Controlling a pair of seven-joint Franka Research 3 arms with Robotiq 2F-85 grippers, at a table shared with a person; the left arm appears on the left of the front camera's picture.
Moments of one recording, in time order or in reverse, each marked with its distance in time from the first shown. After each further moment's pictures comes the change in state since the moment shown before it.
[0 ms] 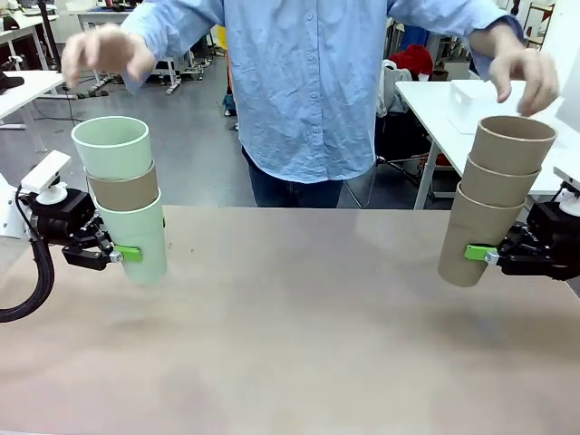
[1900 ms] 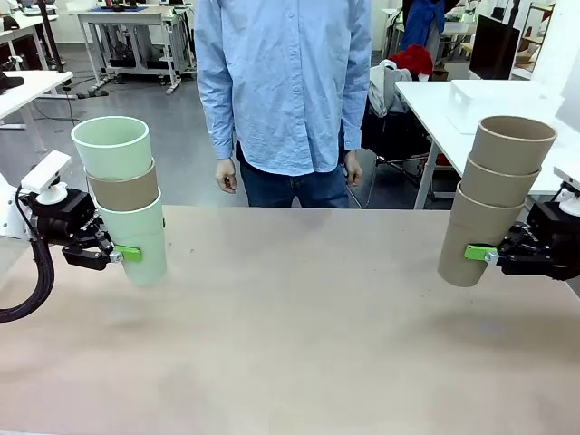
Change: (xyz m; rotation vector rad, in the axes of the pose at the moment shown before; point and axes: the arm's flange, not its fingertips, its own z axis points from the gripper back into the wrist) left arm 0.000 0.000 0.000 0.000 0.000 0.000; right arm 0.000 0.000 0.000 0.000 0.000 0.000
